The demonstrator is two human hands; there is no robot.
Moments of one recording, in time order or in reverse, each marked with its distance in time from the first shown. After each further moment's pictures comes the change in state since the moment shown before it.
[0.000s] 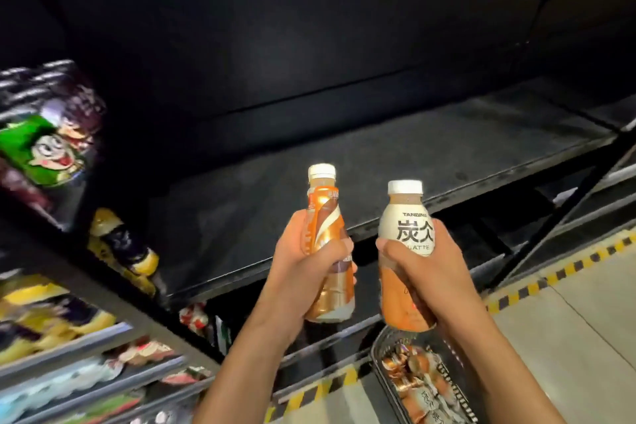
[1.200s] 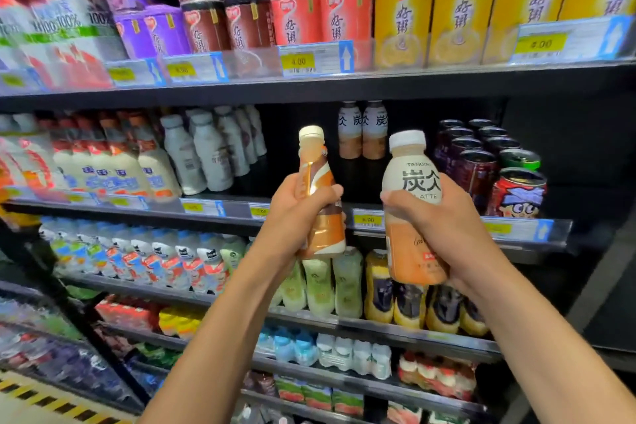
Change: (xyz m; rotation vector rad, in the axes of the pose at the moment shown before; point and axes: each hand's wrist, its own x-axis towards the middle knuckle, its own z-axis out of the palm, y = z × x) left_hand -0.228 0.097 -0.536 -0.015 0.547 0.361; right_hand -0.238 -0.197 0.488 0.077 -0.567 -0.359
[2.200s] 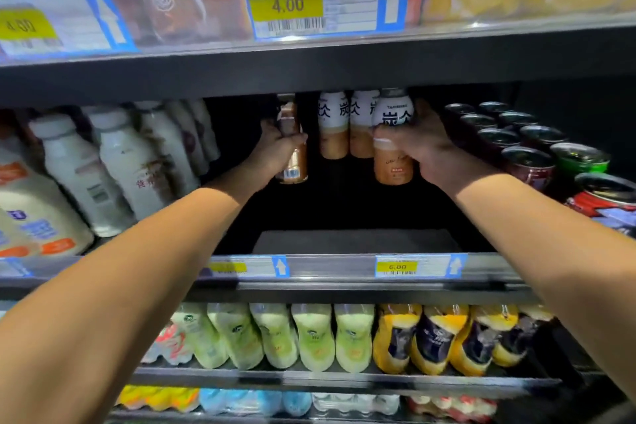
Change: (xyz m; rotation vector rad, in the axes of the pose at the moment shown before) left_hand 0.316 -0.081 -0.050 0.356 0.009 -0.011; right_hand 0.261 0.039 0.039 -0.220 0.281 -0.006
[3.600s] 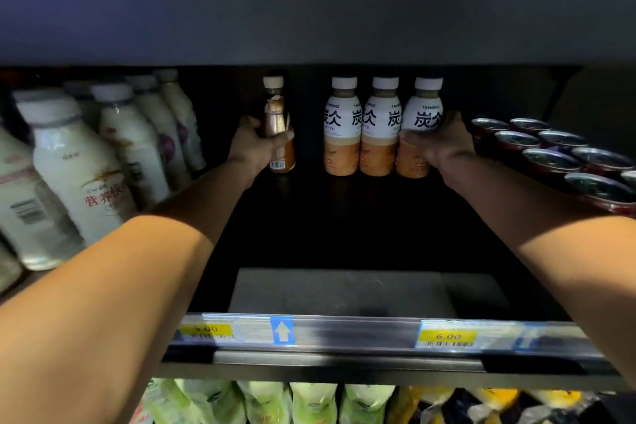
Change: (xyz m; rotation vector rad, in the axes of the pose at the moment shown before) left_hand 0.082 -0.043 -0.019 0.024 0.175 0.014; right_hand 0.085 0.040 0.017 -0.188 0.167 0.096
